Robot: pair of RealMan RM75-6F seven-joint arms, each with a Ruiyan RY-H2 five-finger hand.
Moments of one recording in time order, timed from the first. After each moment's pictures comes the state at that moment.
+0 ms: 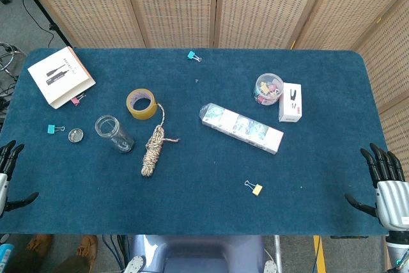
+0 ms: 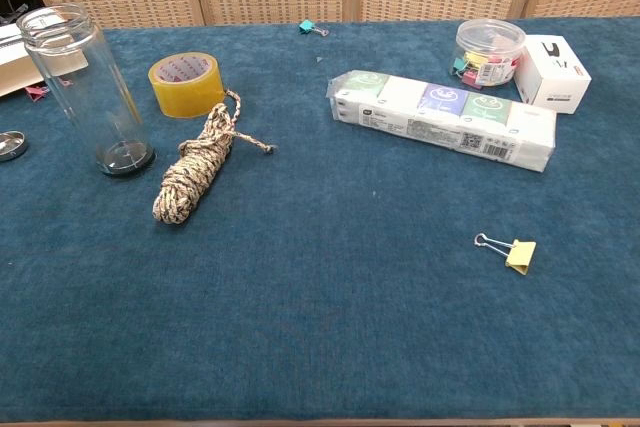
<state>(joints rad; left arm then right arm) -0.05 -1.02 -0.03 -1.75 1.46 1.48 0.04 0.04 -1.14 0.08 -1.57 -1.58 1.61 0.07</state>
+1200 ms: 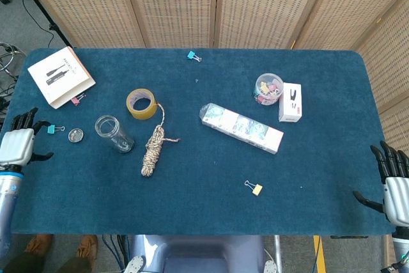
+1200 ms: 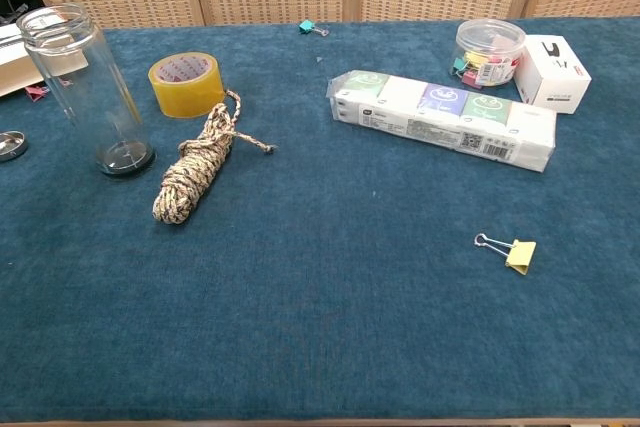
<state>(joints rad) -0.38 -1.36 -0.19 -1.10 1.23 1.03 -0.09 0.04 -1.13 0.10 -1.55 -1.51 1.56 0.09</state>
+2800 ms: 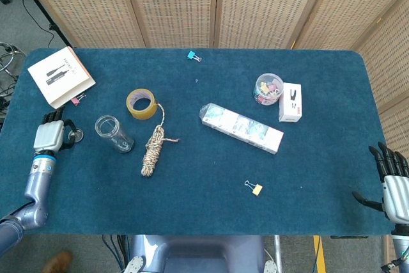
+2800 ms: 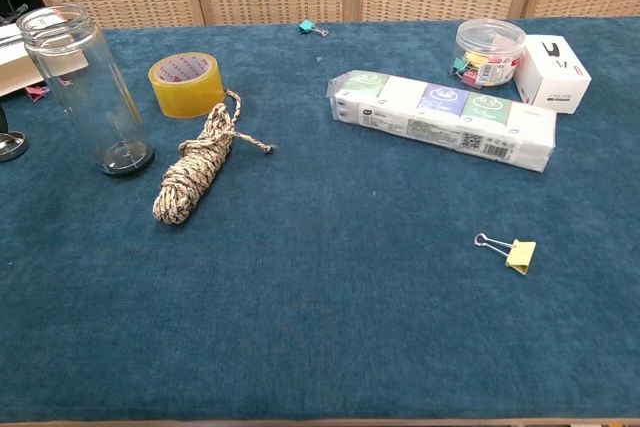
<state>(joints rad) -0.54 -1.61 -0.23 -0.80 1.10 0.82 -0.04 0.06 -1.12 0.10 -1.54 -1.47 1.50 0.12</state>
